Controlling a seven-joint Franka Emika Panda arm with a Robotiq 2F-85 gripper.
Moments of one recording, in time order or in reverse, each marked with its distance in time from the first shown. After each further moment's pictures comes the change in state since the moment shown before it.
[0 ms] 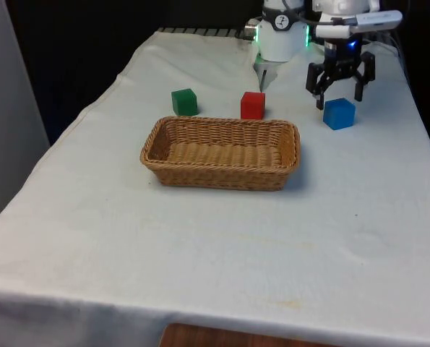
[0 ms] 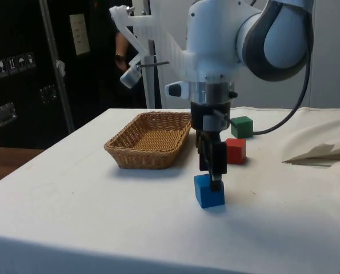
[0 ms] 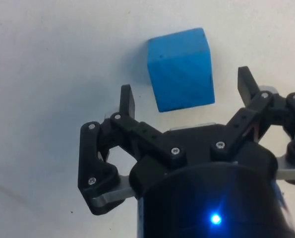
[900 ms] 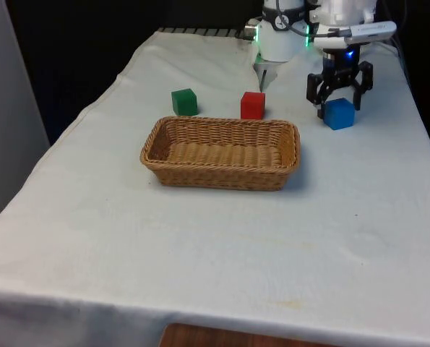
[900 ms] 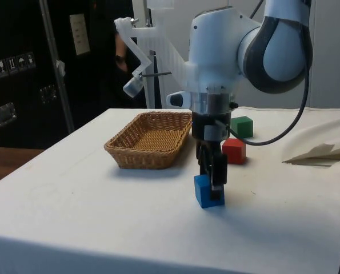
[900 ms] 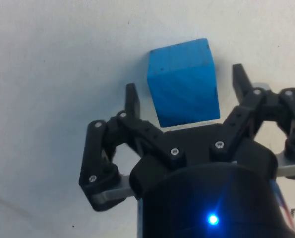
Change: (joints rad) arm 0.000 0.081 -0.012 0.004 0.000 0.088 -0.030
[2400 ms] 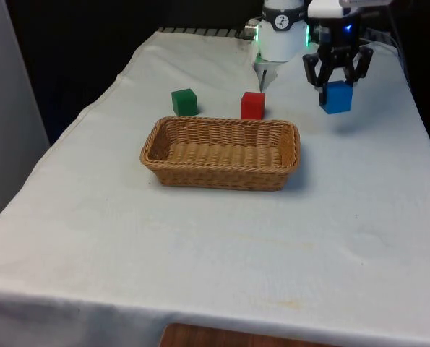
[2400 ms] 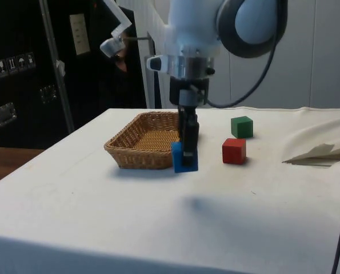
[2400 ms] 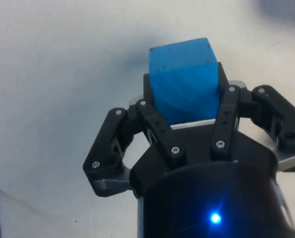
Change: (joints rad) arm -0.010 -0.153 -0.033 0.079 0.017 -0.183 0.025
